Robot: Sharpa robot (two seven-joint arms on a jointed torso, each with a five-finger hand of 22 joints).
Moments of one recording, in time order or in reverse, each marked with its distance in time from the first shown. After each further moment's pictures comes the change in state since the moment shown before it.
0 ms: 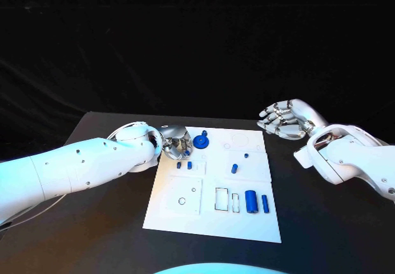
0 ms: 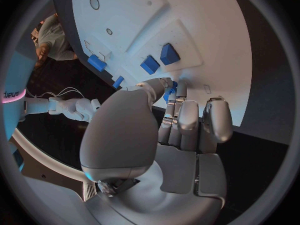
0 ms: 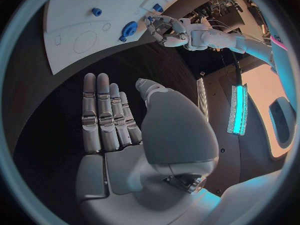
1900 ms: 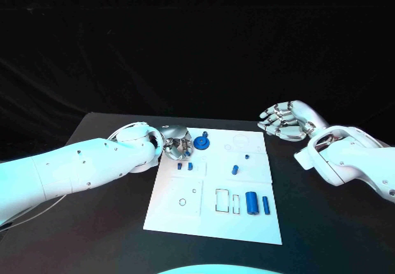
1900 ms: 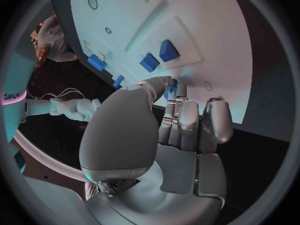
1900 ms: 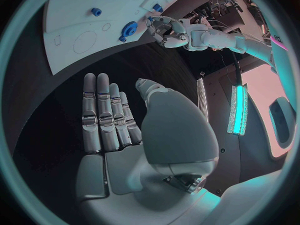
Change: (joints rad) left arm 0.001 -0.001 0.001 -0.001 -0.013 -0.011 0.012; left_hand 0.029 0.020 0.012 -0.007 0.005 0.044 -0.014 0.048 0.012 0.011 -0.011 0.040 0.001 0.003 -0.003 -0.004 0.013 0.000 0.000 -0.007 0.005 0.004; right arm 0.000 0.001 0.000 0.000 0.000 0.000 0.000; right_hand 0.000 0.000 0.000 0.000 0.000 0.000 0.000 0.000 0.001 0.000 0.000 0.000 0.003 0.000 0.000 0.000 0.001 0.000 0.000 0.000 0.000 0.003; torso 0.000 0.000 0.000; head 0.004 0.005
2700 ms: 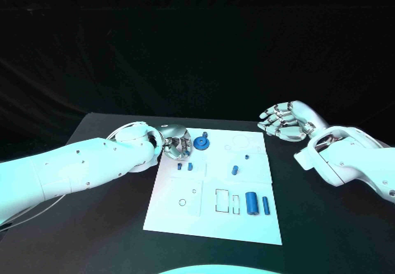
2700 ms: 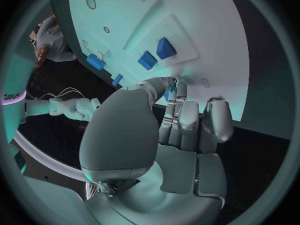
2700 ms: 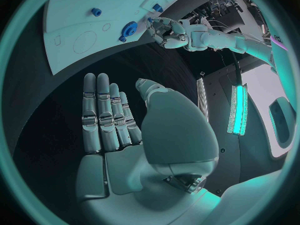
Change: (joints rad) left arm 0.002 -0.003 0.002 -0.003 -0.003 -0.007 -0.001; left_hand 0.005 -0.005 0.007 0.007 0.006 -0.024 0.005 0.008 0.000 -0.025 0.007 0.007 -0.002 -0.006 0.006 0.000 0.004 0.000 -0.006 0.006 -0.008 0.000; right arm 0.000 0.000 0.000 0.001 0.000 0.000 0.000; right_hand 0.000 0.000 0.000 0.000 0.000 0.000 0.000 0.000 0.000 0.000 0.000 0.000 0.000 0.000 0.000 0.000 0.000 0.000 0.000 0.000 0.000 0.000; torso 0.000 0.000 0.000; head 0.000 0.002
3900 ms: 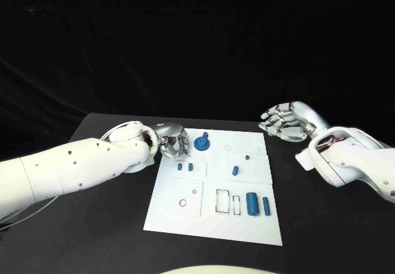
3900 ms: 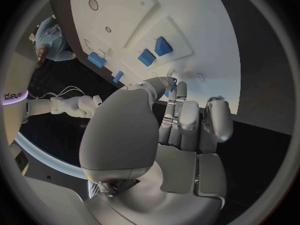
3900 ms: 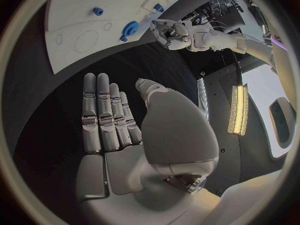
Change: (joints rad) left arm 0.002 -0.043 0.006 0.038 -0.002 -0.028 0.006; left_hand 0.000 0.000 0.000 0.000 0.000 0.000 0.000 0.000 0.000 0.000 0.000 0.000 0.001 0.000 0.000 0.000 0.001 0.000 -0.004 0.004 0.000 -0.001; right arm 0.000 -0.001 0.000 -0.005 0.000 0.000 0.000; right_hand 0.000 0.000 0.000 0.000 0.000 0.000 0.000 0.004 0.001 -0.003 -0.004 0.004 0.003 0.000 0.000 0.008 0.002 0.000 0.000 0.000 0.004 0.003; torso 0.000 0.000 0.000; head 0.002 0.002
